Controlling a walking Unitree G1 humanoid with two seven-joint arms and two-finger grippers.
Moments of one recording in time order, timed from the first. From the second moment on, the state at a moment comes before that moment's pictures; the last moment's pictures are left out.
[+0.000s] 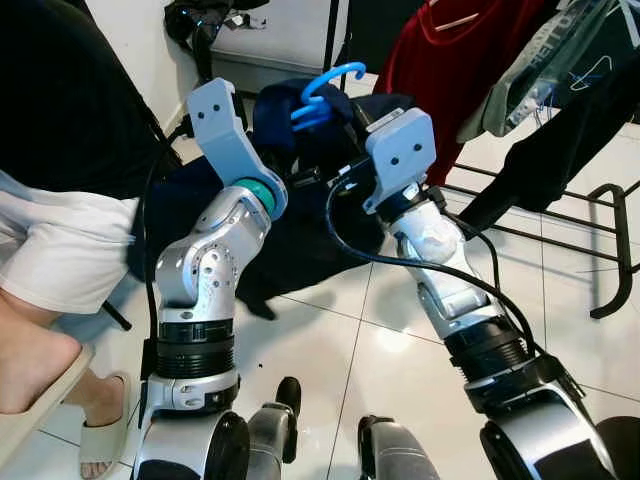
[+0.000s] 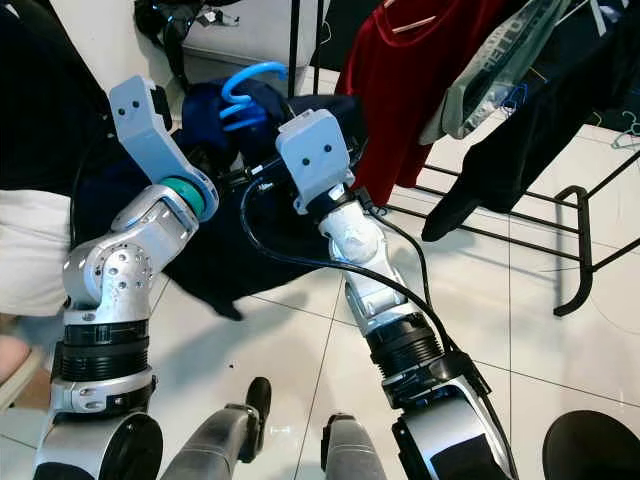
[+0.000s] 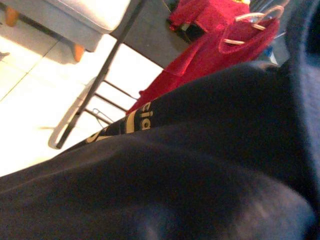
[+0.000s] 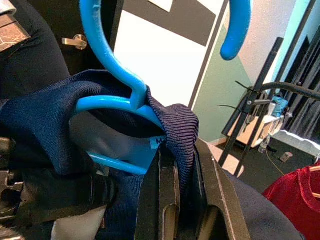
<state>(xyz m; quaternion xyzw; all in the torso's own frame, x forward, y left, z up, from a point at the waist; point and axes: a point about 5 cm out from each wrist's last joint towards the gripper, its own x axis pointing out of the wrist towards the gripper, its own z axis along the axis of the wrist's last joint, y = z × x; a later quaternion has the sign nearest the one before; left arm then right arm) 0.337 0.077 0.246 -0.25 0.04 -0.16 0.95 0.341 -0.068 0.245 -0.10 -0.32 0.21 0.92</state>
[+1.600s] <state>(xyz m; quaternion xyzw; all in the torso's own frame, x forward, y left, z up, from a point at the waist) 0.249 0.095 0.239 0.16 -0.10 -0.35 0.92 0.353 -0.121 0.216 -0.10 -0.21 0.20 0.95</state>
